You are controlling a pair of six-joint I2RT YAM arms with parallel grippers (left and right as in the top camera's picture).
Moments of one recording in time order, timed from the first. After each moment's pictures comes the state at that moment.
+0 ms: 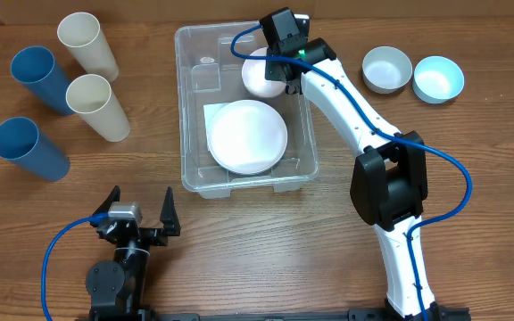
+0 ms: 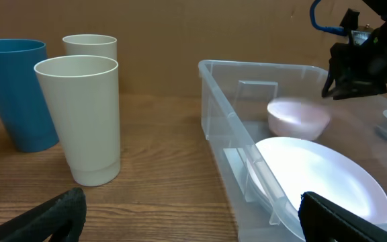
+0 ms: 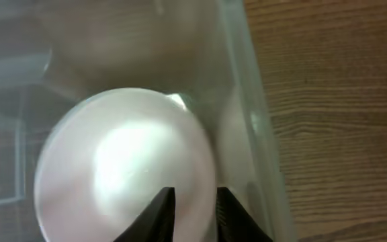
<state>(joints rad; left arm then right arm) 0.04 0.01 0.01 -0.06 0.11 -0.09 0.44 2.36 2.15 -0.79 0.28 0.46</state>
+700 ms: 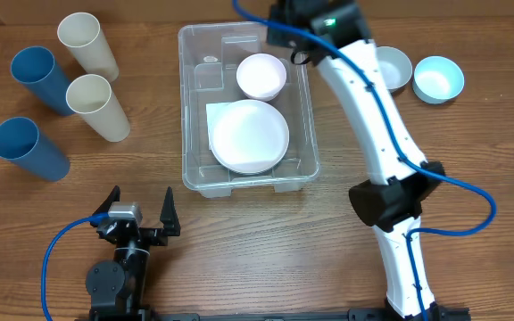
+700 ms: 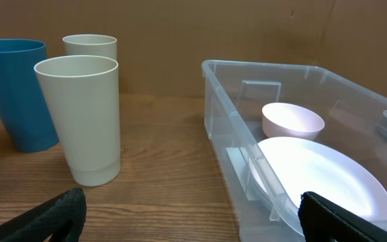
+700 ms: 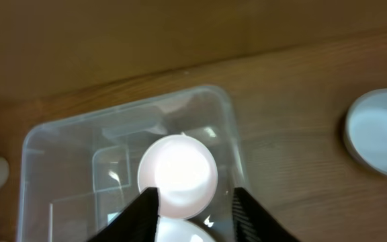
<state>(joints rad) 0.04 0.01 0.01 -0.06 0.11 -0.09 0.43 2.35 2.79 -1.32 0.25 0.55</state>
